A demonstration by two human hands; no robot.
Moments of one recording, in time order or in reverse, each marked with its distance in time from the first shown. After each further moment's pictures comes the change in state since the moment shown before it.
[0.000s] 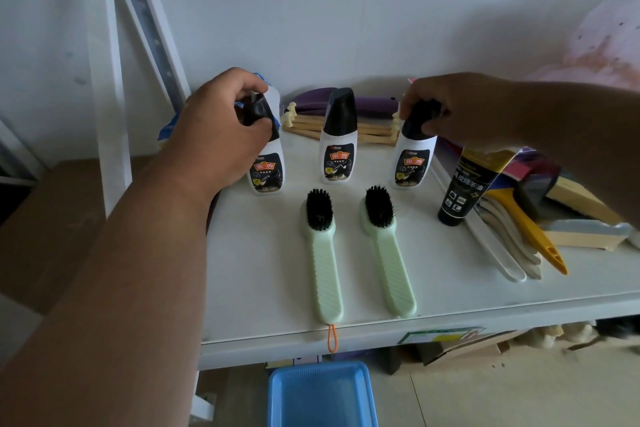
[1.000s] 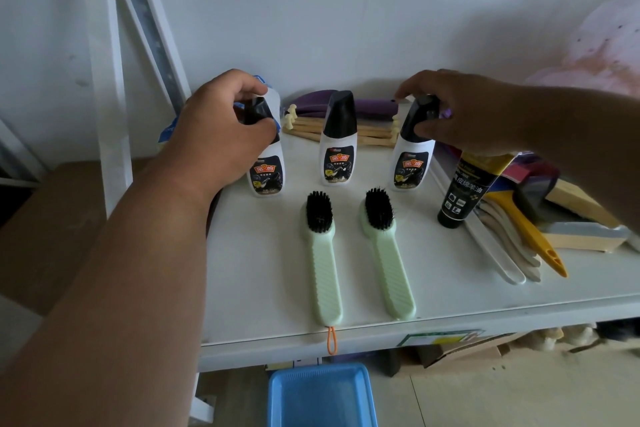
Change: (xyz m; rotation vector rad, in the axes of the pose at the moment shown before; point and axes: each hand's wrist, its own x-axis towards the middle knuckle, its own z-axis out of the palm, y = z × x) left_hand -0.001 0.009 -0.003 -0.061 0.002 -0.086; right_hand -0.006 -0.006 -0.001 -0.021 0.067 -0.011
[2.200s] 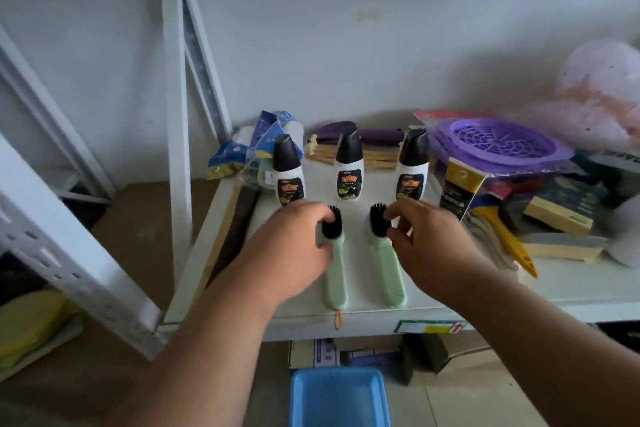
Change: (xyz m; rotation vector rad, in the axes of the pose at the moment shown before) left_hand -0.125 0.061 0.003 0.234 -0.360 0.004; right_hand -0.112 -0.067 0.094 0.278 0.234 0.141
